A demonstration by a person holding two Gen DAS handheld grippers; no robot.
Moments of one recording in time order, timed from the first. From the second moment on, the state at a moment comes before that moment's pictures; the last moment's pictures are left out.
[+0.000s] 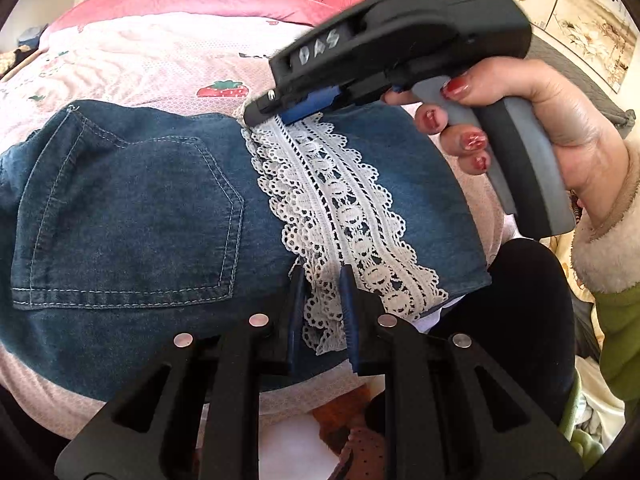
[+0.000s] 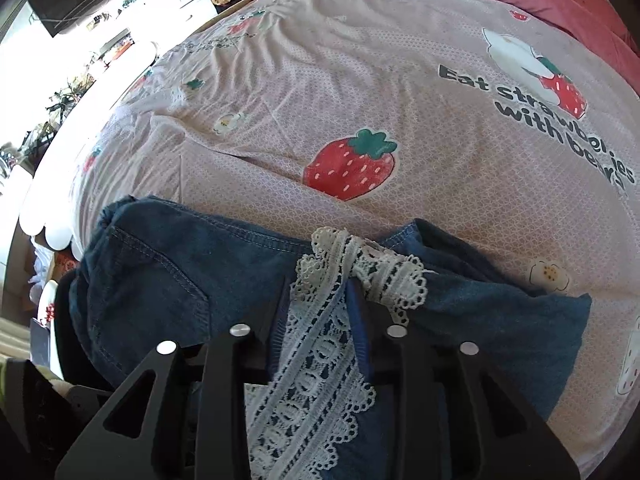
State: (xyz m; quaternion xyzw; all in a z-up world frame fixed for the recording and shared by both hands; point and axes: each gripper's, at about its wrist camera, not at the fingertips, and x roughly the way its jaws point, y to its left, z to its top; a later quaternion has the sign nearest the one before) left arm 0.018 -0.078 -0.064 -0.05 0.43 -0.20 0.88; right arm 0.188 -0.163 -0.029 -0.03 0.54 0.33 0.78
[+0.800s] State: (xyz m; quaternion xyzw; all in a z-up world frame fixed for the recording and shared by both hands) left arm -0.011 -0.003 0.014 -0.08 0.35 -0.09 0.93; right arm 0.160 -0.158 0.062 -0.03 0.43 0.34 0.84
